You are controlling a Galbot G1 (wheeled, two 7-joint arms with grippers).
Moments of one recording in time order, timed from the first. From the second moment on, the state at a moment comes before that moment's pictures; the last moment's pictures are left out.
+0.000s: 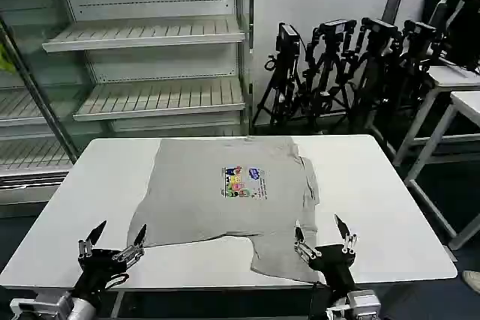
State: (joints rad) left arm 1.72 -1.30 -0.78 -2.39 -0.26 0.47 0.05; right arm -1.69 1.33 0.32 2.40 0.02 -0.44 0.25
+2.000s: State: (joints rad) left arm 1.64 -1.23 -0.73 -2.21 -0.30 0.58 0.05; right arm -1.84 1.38 0.26 2.40 0.00 -0.41 0.26
